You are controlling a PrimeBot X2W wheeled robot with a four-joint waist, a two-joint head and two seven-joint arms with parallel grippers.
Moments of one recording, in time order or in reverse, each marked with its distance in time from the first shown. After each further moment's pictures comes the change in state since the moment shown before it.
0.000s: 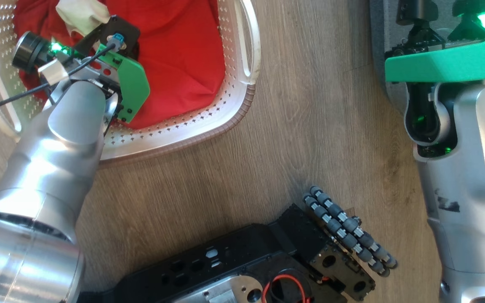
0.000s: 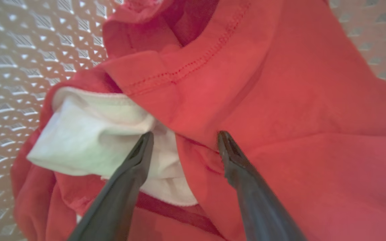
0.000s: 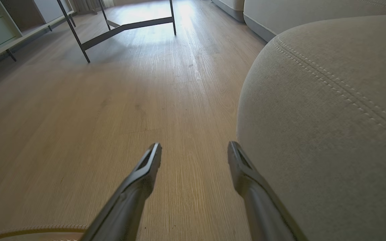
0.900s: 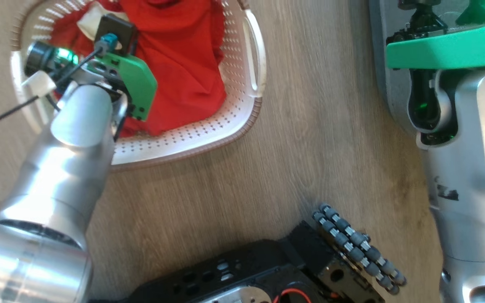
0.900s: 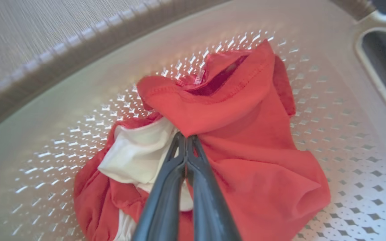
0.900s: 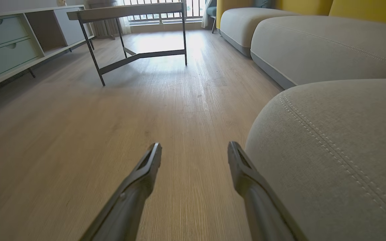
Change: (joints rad) left arm 0.024 -0.019 0.047 -0.026 -0.135 -0.019 -0.097; right arm -0.050 0.000 -0.005 0.024 -0.072 0.000 0.000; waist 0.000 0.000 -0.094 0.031
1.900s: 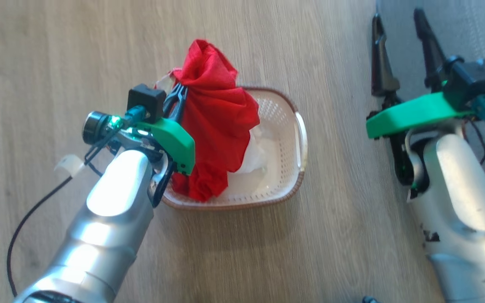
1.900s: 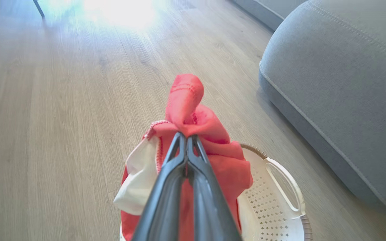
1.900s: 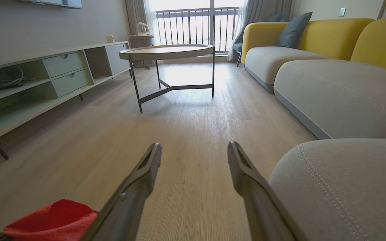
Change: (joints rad) left arm 0.360 -0.029 0.033 -0.407 -0.184 0.011 -0.009; right arm 0.182 -0.040 0.026 0.175 -0.095 0.000 0.000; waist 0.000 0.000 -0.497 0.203
